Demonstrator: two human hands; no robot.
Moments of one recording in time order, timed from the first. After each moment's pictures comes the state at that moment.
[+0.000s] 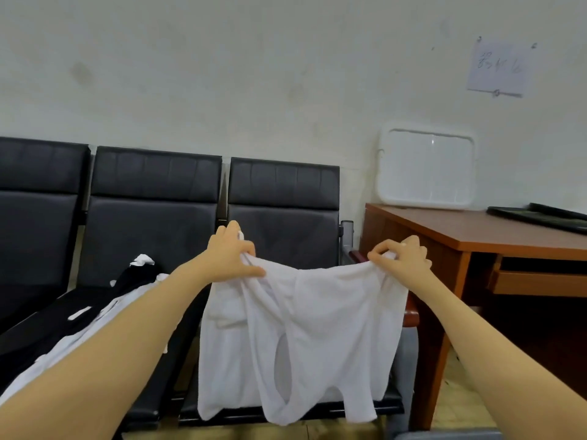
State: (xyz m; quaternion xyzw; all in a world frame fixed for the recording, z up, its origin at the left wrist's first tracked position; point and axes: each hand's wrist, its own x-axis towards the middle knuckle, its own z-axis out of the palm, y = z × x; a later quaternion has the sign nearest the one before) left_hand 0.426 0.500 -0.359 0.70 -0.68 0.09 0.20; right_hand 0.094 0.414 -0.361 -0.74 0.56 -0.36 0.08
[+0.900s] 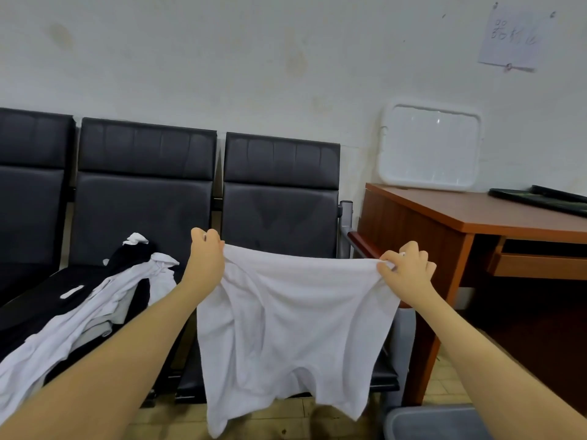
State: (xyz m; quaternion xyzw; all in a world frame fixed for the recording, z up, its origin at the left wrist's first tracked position) left_hand 0.436 0.487 -0.432 0.71 -0.48 -0.05 0.52; right_hand 0.090 0.404 -0.418 -0.74 0.60 -0.30 -0.08
